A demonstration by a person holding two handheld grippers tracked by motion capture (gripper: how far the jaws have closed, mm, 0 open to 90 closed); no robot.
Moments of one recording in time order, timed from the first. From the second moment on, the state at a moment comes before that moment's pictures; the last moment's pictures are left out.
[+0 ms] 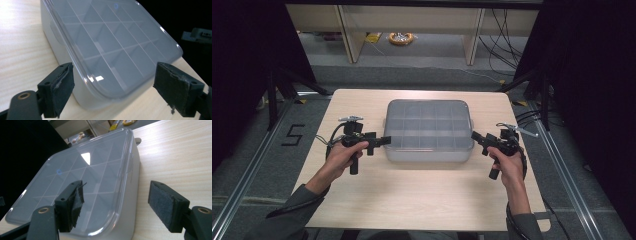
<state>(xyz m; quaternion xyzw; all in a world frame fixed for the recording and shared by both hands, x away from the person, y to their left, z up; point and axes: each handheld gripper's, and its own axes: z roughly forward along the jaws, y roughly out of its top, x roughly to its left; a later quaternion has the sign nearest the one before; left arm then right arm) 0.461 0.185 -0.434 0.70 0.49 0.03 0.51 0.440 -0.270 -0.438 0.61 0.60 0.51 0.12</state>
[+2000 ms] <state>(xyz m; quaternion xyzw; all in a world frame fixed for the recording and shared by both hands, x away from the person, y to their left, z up) 0.540 0.183 -0.464 0.67 0.54 0.00 0.50 0.502 -0.262 -0.460 0.64 0.54 0.54 0.07</state>
